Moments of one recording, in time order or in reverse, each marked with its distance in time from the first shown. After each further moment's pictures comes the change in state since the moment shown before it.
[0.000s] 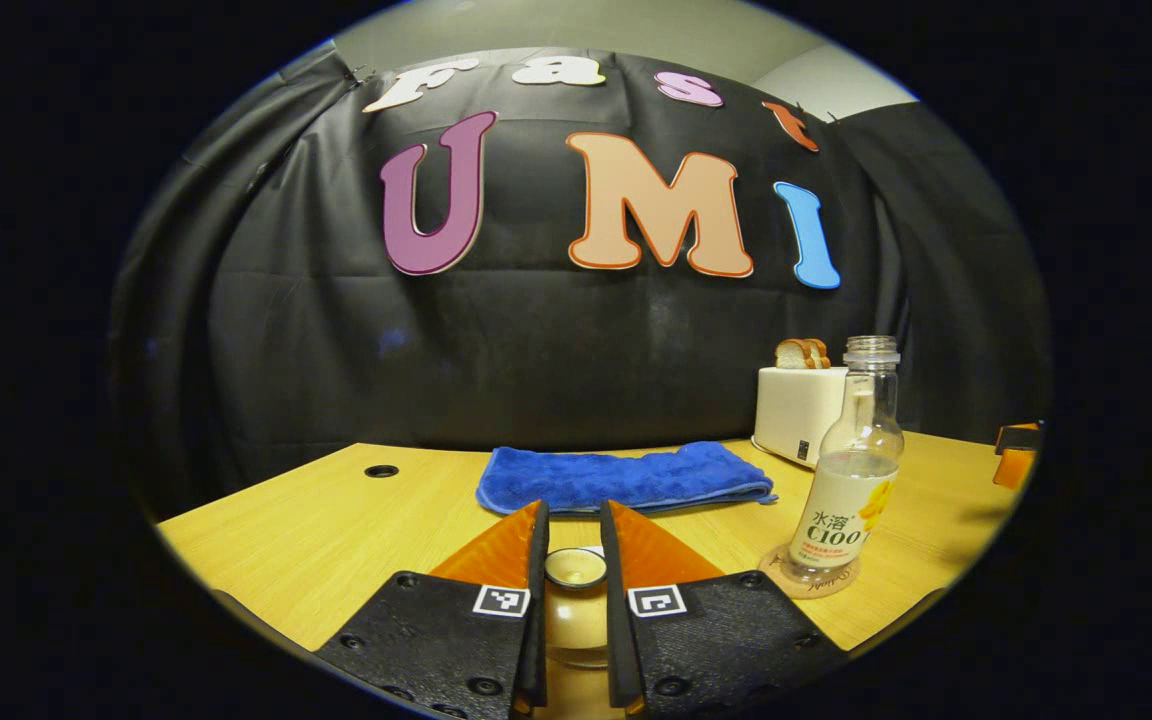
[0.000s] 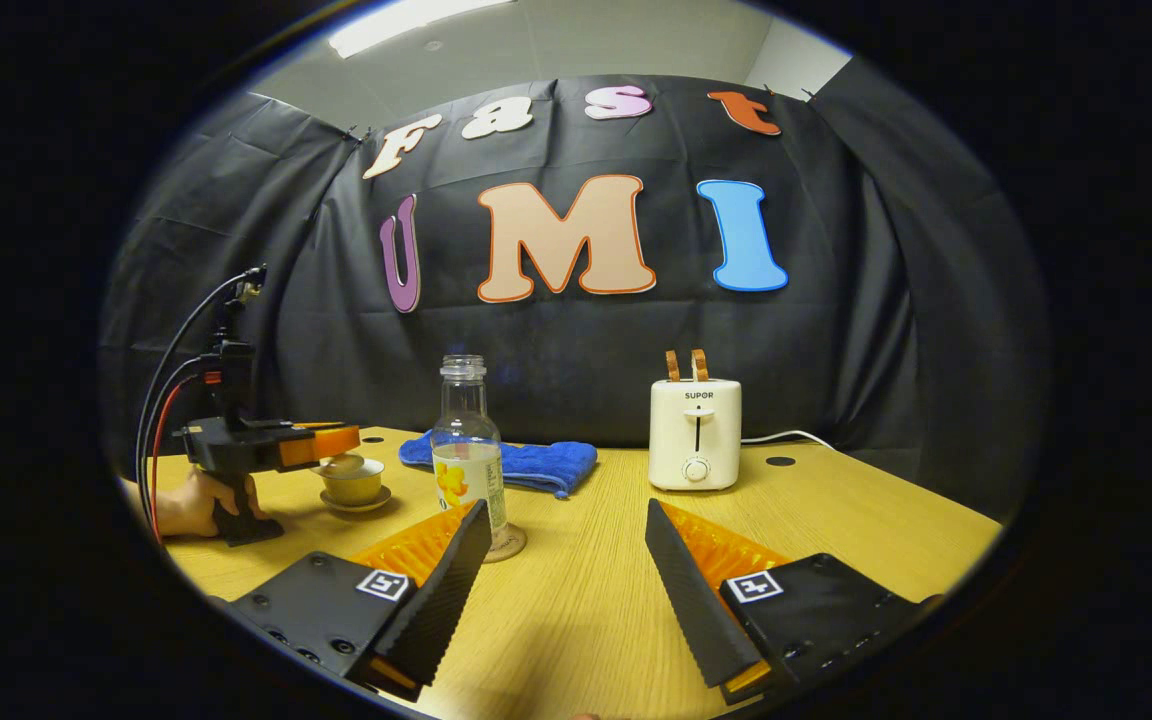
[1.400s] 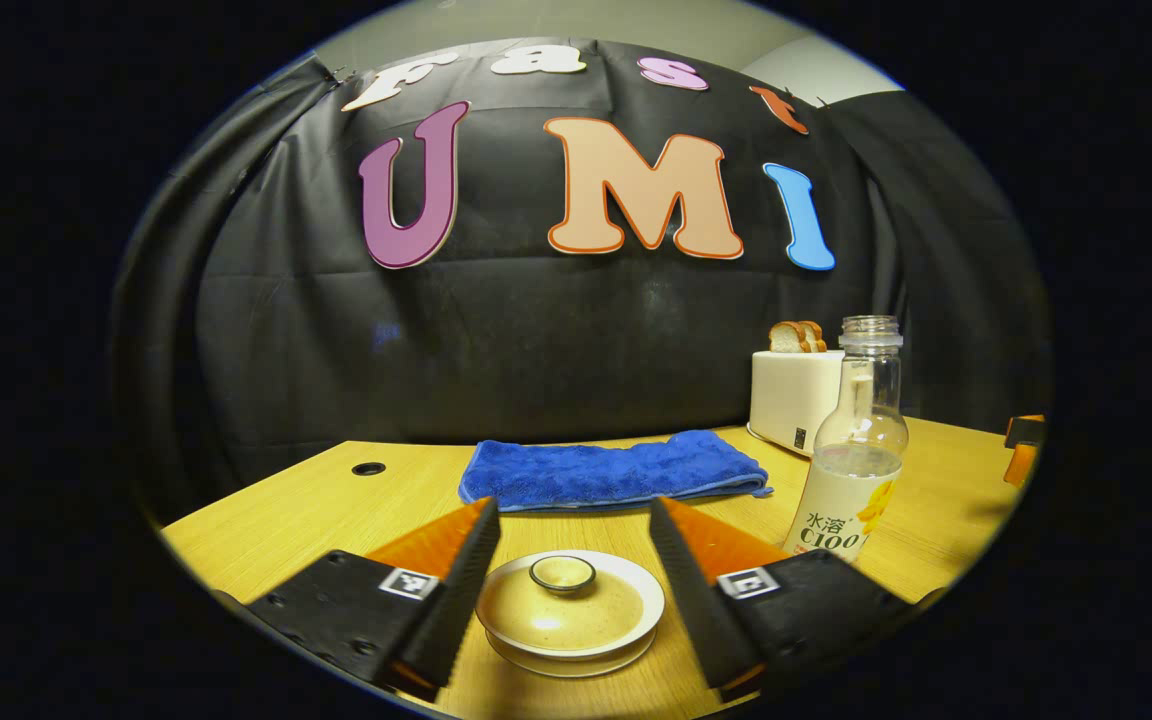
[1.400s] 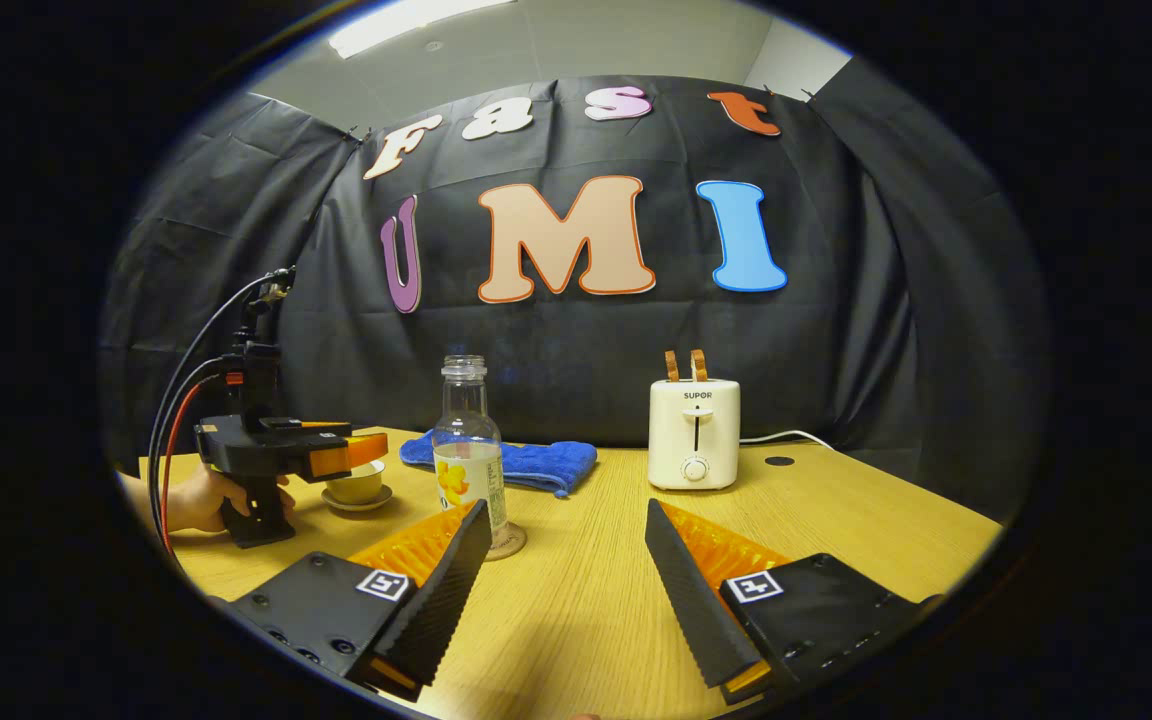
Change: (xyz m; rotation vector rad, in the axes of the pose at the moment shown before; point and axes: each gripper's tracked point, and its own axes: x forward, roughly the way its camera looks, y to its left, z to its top) left arm 0.009 -0.007 0.001 0.008 0.007 0.014; right arm -0.002 -0.001 0.000 0.000 -0.004 0.000
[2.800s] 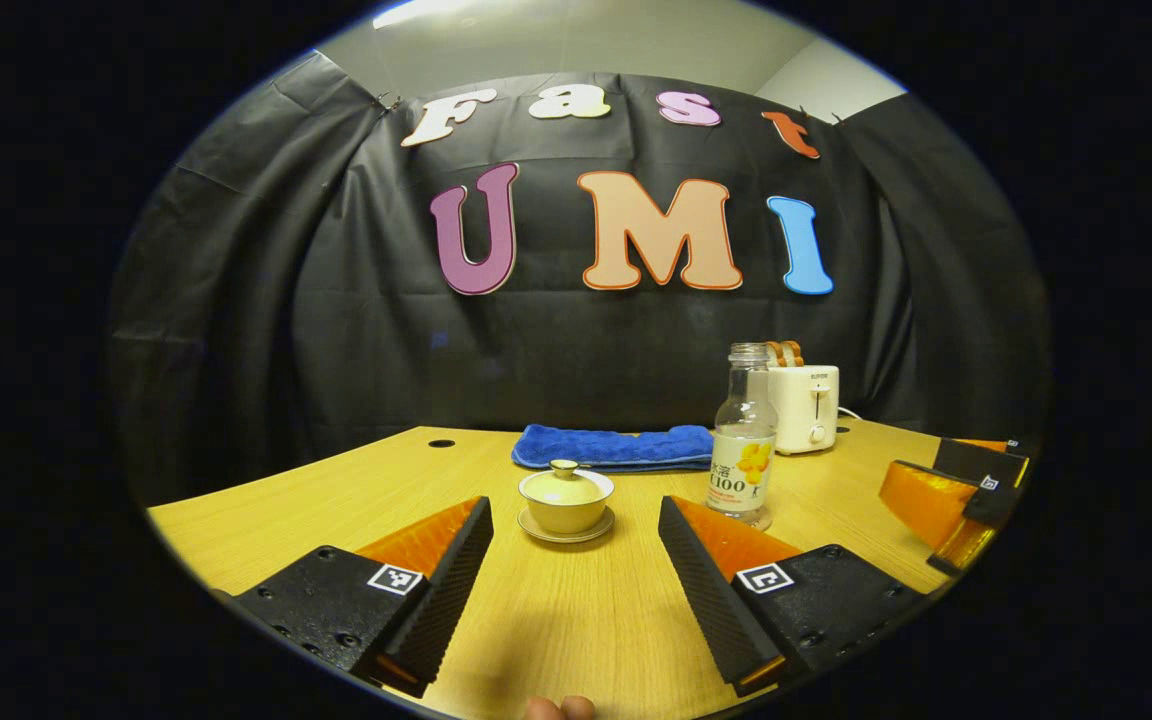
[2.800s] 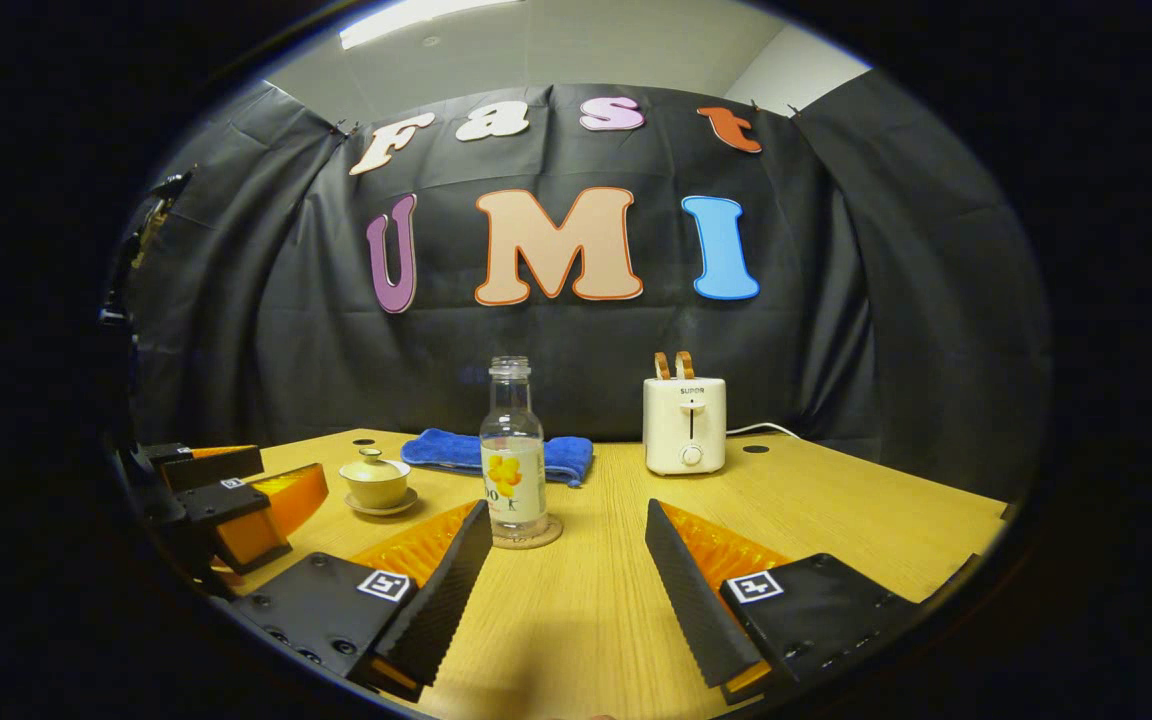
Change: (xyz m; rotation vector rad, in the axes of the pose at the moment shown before) left arm -0.168 -0.039 0.002 -0.001 -0.018 0.140; right arm -0.046 0.063 0.002 -0.002 -0.004 -0.137
